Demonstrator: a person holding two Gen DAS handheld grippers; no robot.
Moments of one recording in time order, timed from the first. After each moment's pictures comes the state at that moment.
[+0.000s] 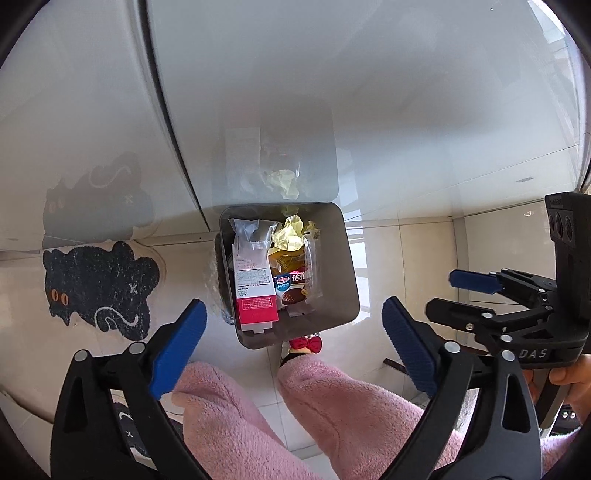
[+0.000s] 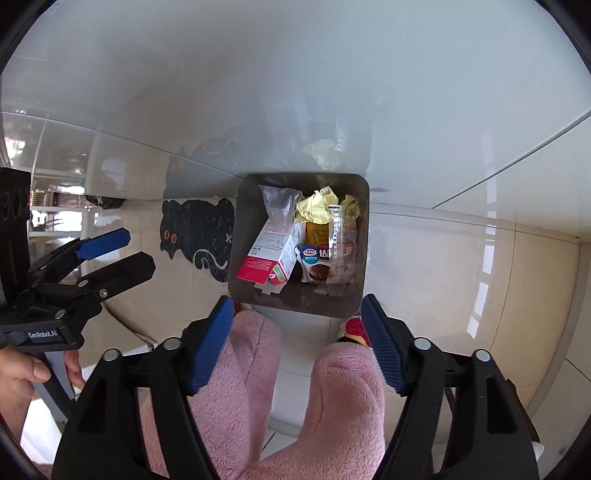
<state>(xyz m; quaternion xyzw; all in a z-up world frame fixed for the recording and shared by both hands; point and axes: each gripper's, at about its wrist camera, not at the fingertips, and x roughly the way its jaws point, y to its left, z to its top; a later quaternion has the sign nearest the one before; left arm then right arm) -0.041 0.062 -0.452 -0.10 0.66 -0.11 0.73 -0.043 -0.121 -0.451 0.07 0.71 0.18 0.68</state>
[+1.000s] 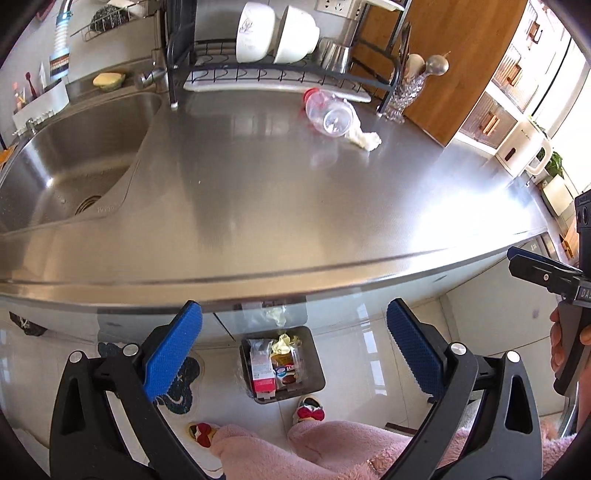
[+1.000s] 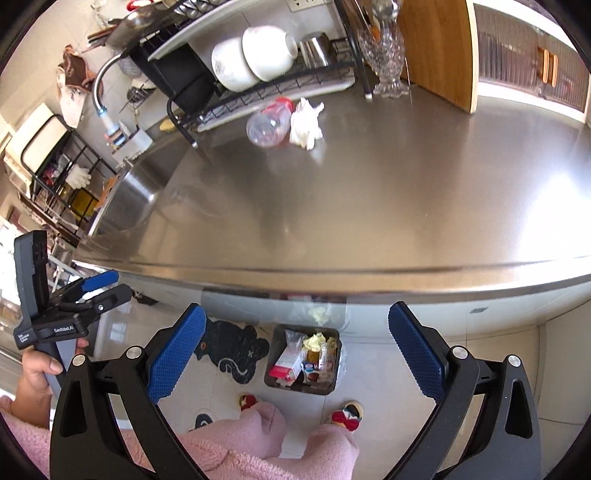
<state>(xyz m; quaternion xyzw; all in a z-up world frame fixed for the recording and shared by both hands) -0.027 0.038 -0.152 -0.05 0.49 -0.09 0.86 -0.020 -0.231 -0.142 0.10 0.50 0.19 0.84</state>
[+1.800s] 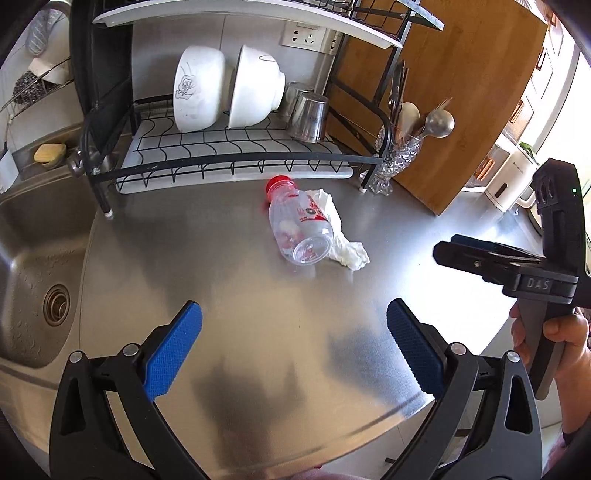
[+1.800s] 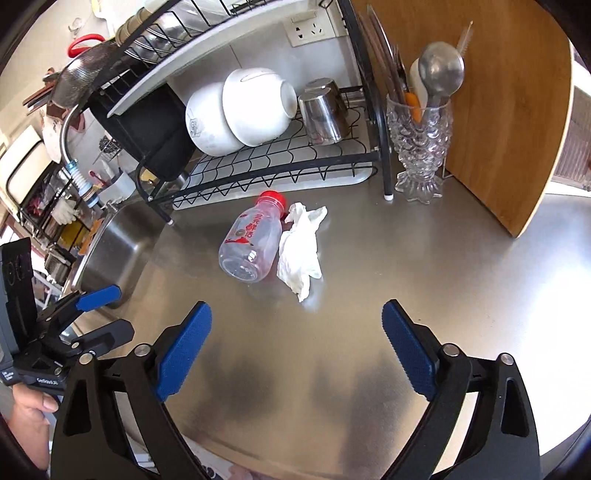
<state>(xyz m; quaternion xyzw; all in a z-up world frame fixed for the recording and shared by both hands) 0.136 0.007 -0.121 -0.04 0.45 -0.15 0.88 0.160 -0.203 -0.129 0.10 0.47 0.19 0.86</state>
